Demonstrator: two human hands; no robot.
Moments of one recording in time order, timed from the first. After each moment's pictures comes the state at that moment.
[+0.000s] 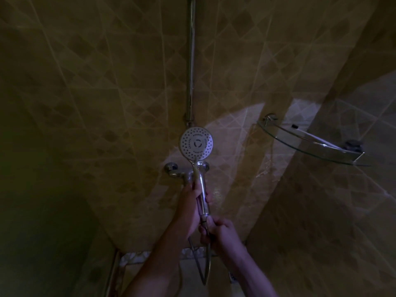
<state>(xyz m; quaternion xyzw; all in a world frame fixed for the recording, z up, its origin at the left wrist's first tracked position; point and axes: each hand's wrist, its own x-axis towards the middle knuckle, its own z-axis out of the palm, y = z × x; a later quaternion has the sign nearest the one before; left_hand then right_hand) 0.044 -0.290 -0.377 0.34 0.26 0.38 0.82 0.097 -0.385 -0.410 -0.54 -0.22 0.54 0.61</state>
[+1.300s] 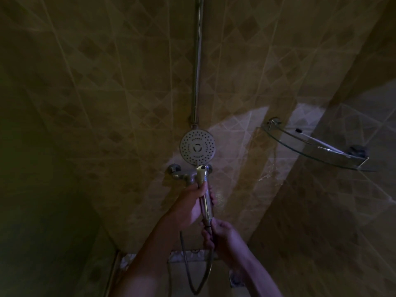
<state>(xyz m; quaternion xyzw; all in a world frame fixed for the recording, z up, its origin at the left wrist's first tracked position) 0.027 -0.271 -0.376 0.36 0.20 0.29 0.86 0.102 -0.386 -0.415 -0.45 -0.21 0.62 0.61</state>
